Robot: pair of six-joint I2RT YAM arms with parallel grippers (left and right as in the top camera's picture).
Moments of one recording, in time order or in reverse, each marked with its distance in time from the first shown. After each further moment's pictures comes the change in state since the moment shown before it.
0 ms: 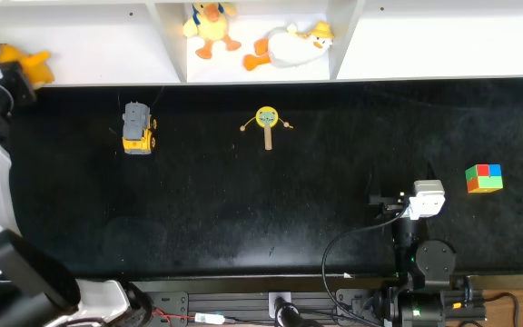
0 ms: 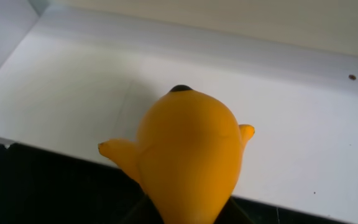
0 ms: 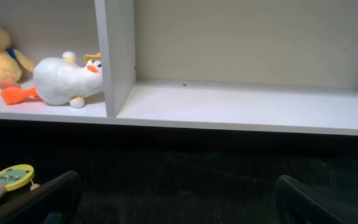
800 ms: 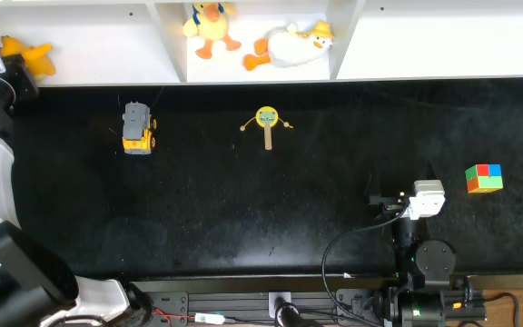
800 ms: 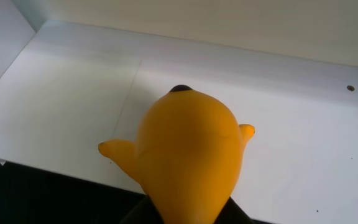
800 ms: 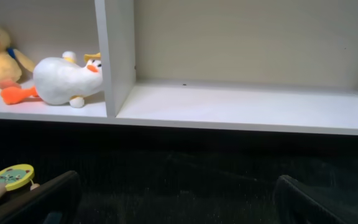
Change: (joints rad) left arm -0.016 0.032 0.010 0.056 0.001 0.000; right arm 0.000 0.000 0.000 0.000 0.000 0.000
